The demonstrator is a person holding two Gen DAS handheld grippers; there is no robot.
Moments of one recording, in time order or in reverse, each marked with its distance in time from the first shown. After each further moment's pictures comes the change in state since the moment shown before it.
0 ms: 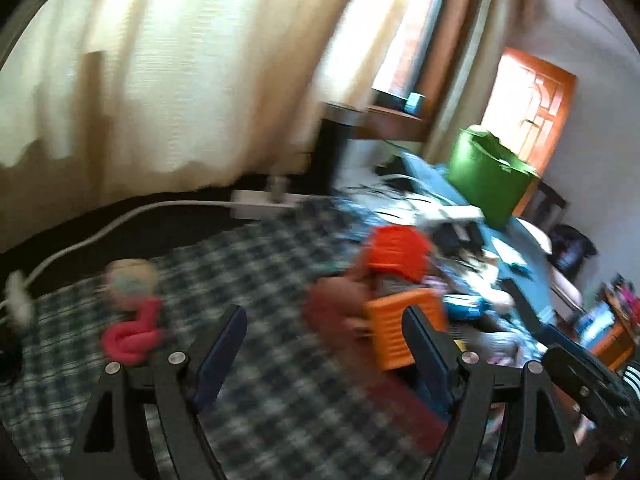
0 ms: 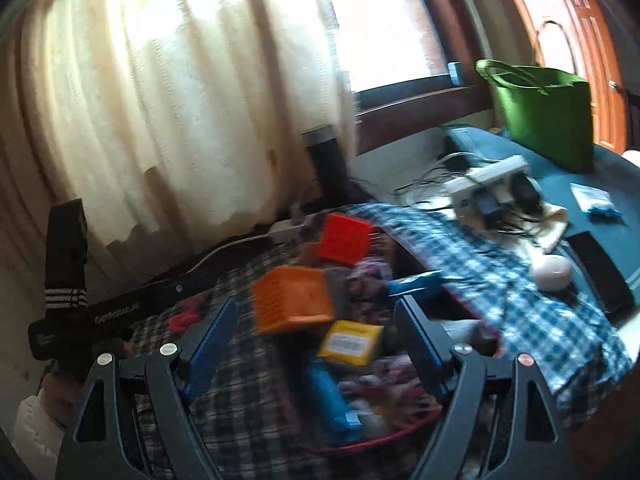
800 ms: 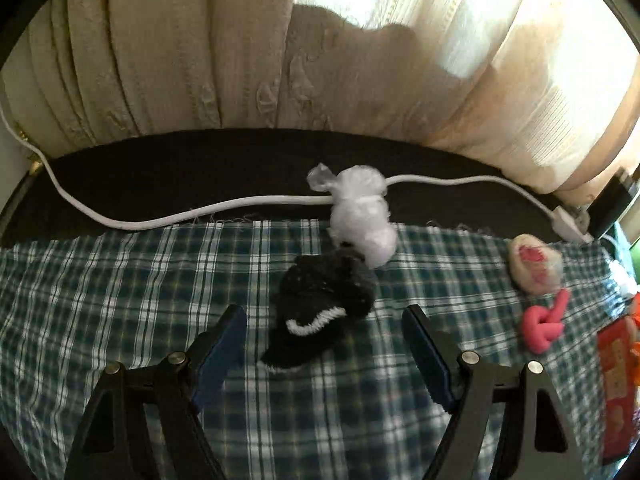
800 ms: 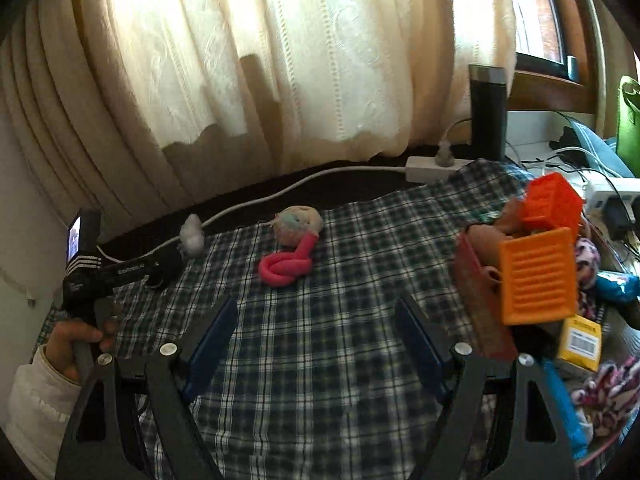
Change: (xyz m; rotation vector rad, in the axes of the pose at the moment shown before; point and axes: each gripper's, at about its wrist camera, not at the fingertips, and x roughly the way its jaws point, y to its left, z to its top) left arm -0.037 0.297 -0.068 -0.366 0.091 0.497; right arm 0.108 0.148 -0.030 -0.201 0.223 0.127
